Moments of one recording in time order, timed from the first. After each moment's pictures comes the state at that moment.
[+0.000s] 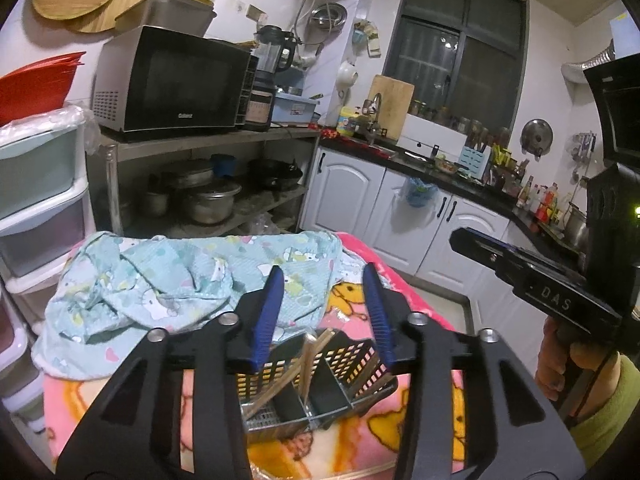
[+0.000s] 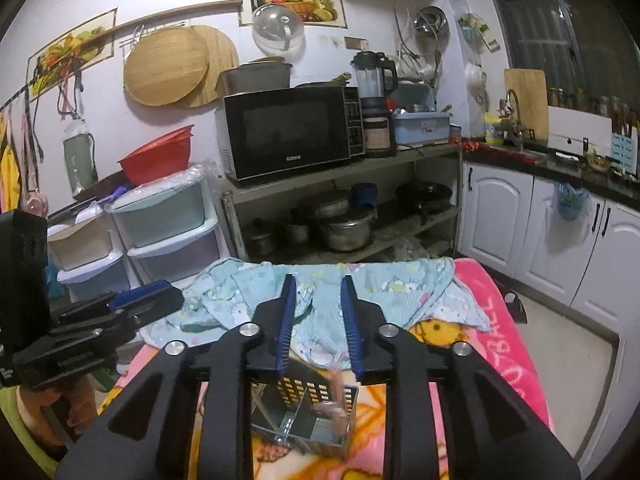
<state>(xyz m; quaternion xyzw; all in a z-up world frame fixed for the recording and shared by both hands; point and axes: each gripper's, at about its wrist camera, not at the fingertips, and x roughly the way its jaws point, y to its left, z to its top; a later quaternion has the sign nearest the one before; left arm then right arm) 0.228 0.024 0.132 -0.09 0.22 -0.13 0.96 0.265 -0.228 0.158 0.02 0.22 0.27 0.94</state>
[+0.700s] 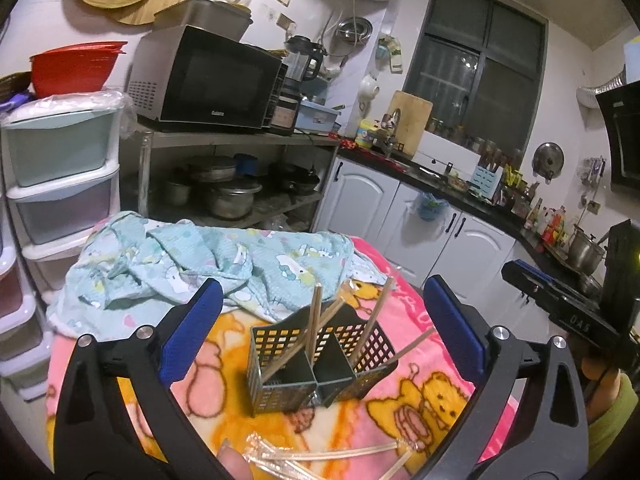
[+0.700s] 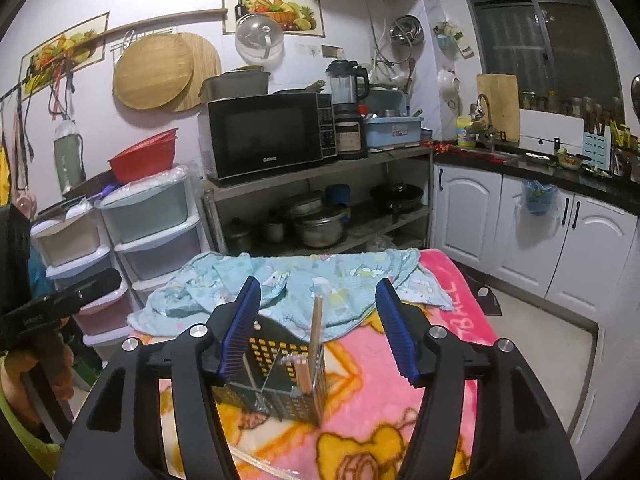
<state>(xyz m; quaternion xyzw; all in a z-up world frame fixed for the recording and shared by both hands) 0.176 0.044 0.127 -0.13 0.21 -0.10 0.96 0.207 -0.271 0.146 0.01 0.20 0.22 0.95</state>
